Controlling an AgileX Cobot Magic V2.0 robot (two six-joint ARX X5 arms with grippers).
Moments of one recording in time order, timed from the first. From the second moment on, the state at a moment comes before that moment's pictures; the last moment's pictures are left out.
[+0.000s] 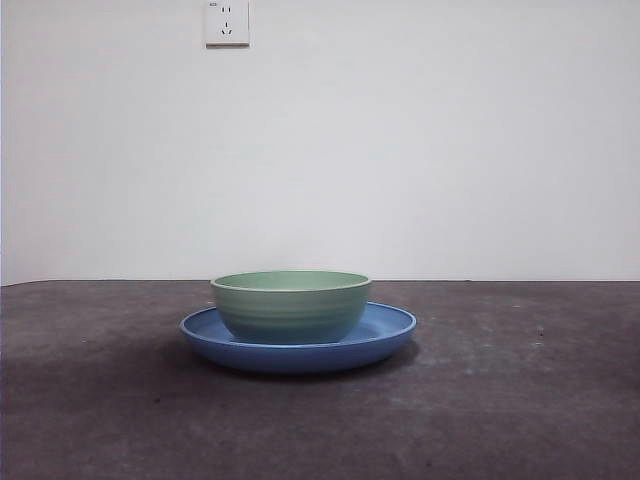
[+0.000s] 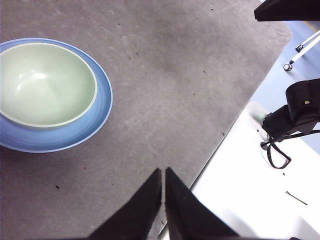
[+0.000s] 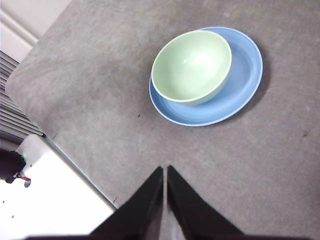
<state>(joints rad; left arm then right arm) -0.53 0.87 1.02 -0.87 0.53 0.00 0.46 0.82 1.02 -0.89 -0.42 0.21</state>
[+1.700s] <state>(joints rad) -0.01 0.04 0.12 0.00 -0.08 0.09 0.46 0.82 1.02 -0.87 -0.42 0.21</state>
